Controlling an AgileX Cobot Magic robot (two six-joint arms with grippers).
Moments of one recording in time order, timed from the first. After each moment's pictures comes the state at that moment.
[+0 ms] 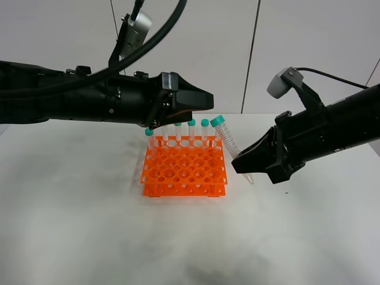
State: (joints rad) left arm -0.50 1.53 -0.96 -1.63 0.55 1.15; right arm 0.26 1.34 -0.85 0.95 0.88 -1.14
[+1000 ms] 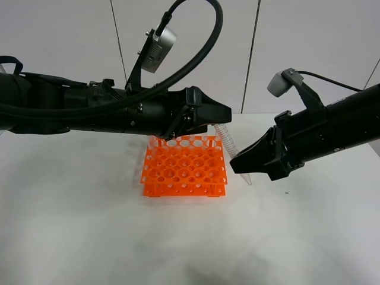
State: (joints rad) left arm -0.58 1.57 -0.96 -1.70 0.49 1.19; right arm 0.26 1.34 -0.85 0.98 0.90 -1.10
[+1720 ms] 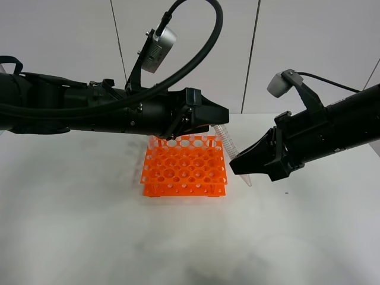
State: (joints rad) left arm -0.58 1.57 -0.96 -1.70 0.49 1.19; right arm 0.26 1.34 -0.85 0.98 0.91 -1.10
